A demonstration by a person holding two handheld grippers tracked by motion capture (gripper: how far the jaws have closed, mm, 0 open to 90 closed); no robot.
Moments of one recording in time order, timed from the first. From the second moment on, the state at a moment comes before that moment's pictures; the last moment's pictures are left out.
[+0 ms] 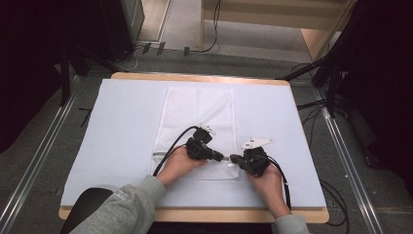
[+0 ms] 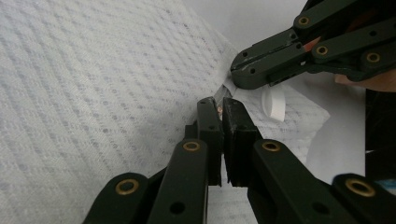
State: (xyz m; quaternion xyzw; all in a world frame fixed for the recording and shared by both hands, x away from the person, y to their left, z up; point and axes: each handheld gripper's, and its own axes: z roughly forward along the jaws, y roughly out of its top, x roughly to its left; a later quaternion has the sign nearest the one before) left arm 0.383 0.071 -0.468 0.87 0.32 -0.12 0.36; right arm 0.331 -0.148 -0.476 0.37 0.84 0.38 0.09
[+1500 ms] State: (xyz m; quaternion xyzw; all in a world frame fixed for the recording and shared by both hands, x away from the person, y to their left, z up) left arm 0.394 0.100 -0.460 0.87 0.33 -0.17 0.32; right arm 0.332 -0.154 -0.479 0.37 0.84 0.39 0.08
